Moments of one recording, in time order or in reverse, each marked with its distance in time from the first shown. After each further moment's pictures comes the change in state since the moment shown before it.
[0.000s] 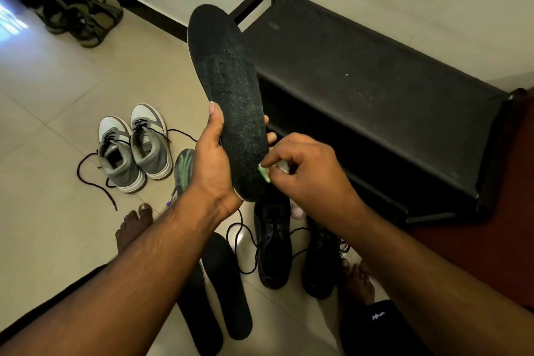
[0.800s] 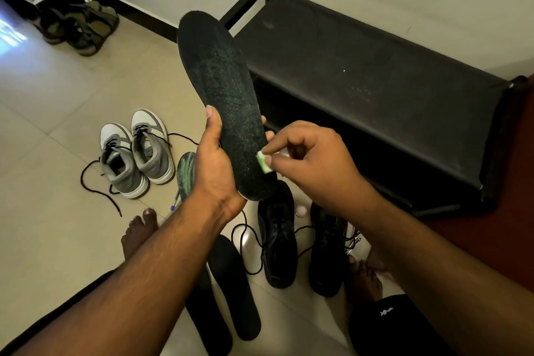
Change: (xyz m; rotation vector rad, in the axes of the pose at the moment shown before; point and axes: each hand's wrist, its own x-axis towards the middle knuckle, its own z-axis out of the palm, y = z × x) left_hand -0.001 -0.002 0.005 -0.006 -0.005 0.013; right_hand 0.008 -0.011 -0.011 0.183 0.025 0.154
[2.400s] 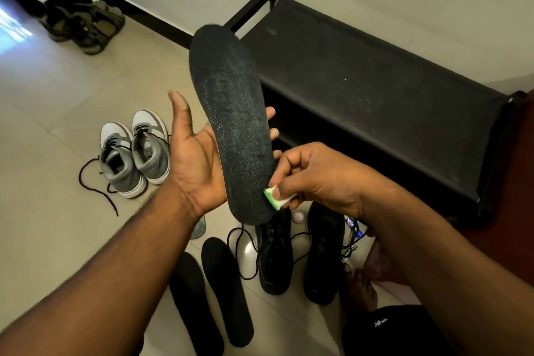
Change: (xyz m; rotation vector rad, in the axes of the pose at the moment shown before) left_hand 0.007 0.025 -0.017 0.020 -0.195 -0.080; right_hand 0.008 0.001 -0.022 0.365 -0.499 0.521
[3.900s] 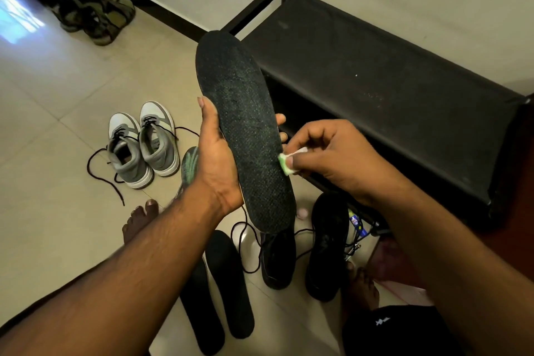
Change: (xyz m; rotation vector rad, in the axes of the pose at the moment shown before) left_hand 0.003 -0.019 0.009 0.049 0.165 0.054; right_hand 0.004 -0.003 -0.009 -0.188 0.249 -0.260
